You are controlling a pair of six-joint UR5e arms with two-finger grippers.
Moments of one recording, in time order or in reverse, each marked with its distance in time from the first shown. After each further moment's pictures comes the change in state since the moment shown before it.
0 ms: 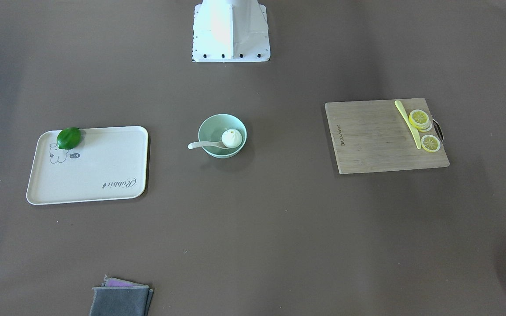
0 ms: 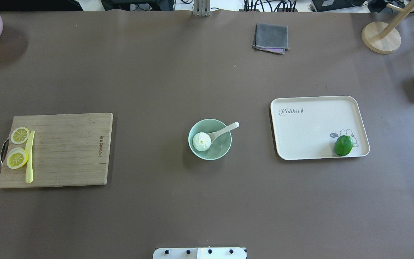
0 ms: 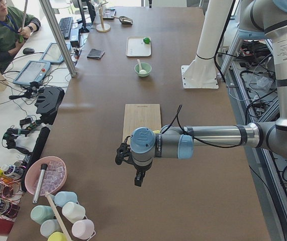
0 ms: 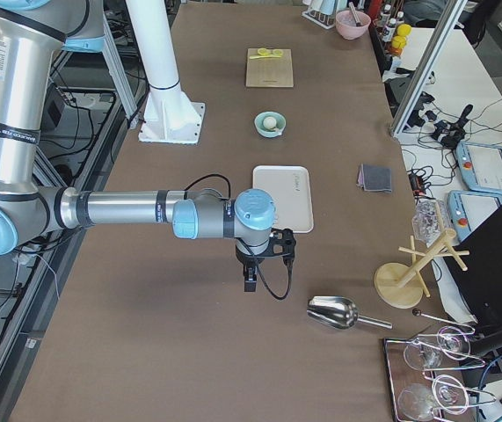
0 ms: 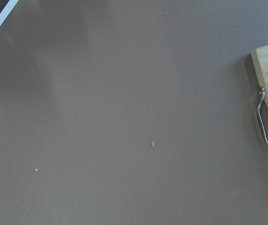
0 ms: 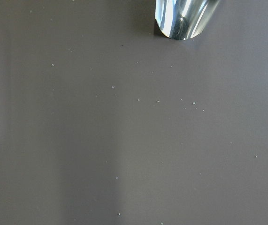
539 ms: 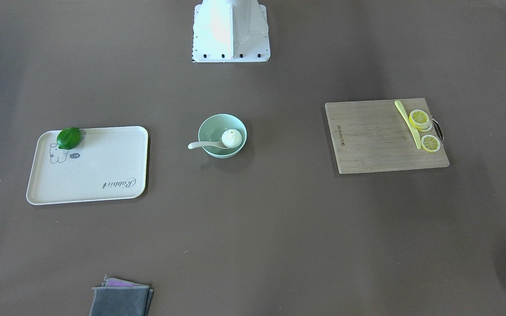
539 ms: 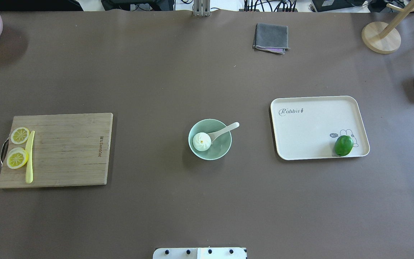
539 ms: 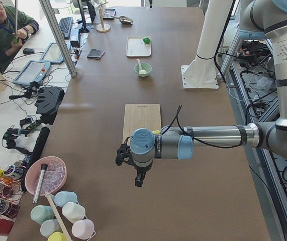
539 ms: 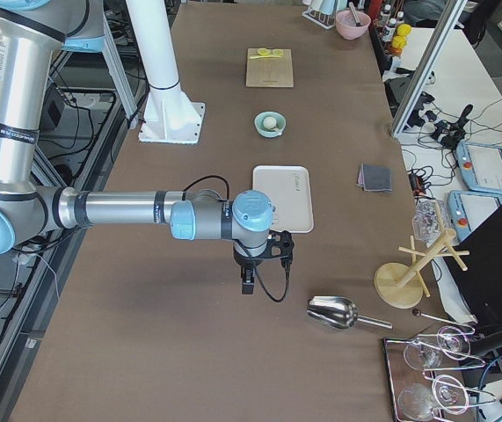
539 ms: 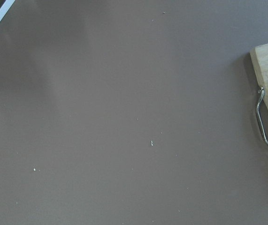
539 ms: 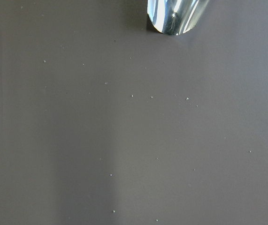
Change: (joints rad) left arm 0.003 0.000 0.011 0.005 0.002 0.002; right arm 0.001 -0.007 0.001 0.001 -0.013 0.005
